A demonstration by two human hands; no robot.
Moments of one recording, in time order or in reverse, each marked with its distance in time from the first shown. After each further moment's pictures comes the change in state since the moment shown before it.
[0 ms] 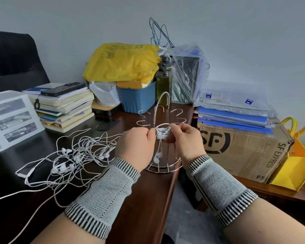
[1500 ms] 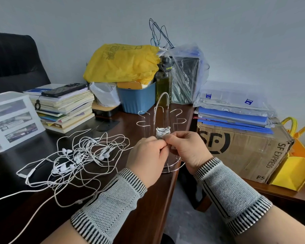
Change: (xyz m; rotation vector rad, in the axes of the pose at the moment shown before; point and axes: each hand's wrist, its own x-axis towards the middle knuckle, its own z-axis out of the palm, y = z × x) left_hand -0.027 0.007 0.014 -0.076 -0.078 0.221; right_hand -0.013 -0.005 -0.016 -0.008 -0.294 0.035
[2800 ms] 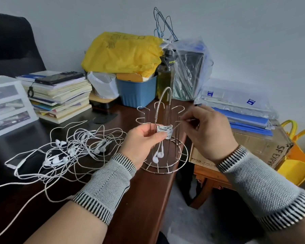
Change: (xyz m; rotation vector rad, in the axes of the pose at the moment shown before) left_hand 0.028 -0.028 0.019 -1.184 -0.037 -0.360; right_hand -0.003 -0.038 -0.033 -0.941 0.228 -0.706
